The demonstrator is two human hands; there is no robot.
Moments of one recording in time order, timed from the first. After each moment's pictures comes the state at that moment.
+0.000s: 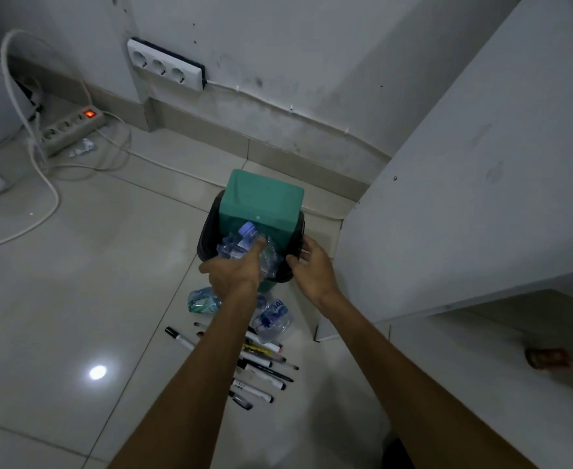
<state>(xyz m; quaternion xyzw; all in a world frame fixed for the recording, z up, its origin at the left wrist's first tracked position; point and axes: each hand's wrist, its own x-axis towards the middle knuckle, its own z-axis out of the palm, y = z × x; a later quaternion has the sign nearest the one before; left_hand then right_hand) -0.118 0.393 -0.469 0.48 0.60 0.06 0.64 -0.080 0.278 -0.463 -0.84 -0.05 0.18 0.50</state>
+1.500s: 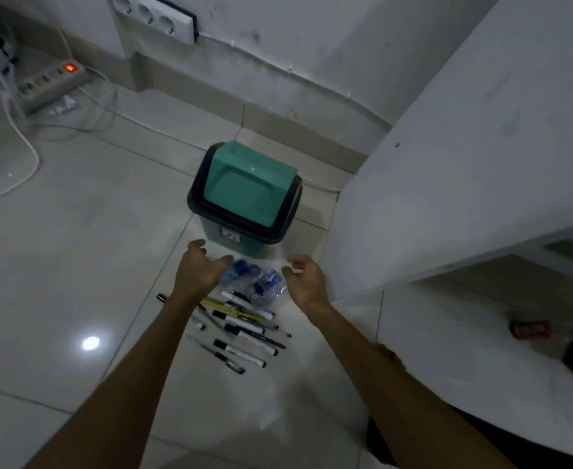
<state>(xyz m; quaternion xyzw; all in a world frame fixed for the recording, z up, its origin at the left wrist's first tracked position) -0.184 0.434 -0.528 0.71 0.41 -0.10 0.56 -0.126 0.248 -0.544 -0.88 0.08 0.21 0.43</state>
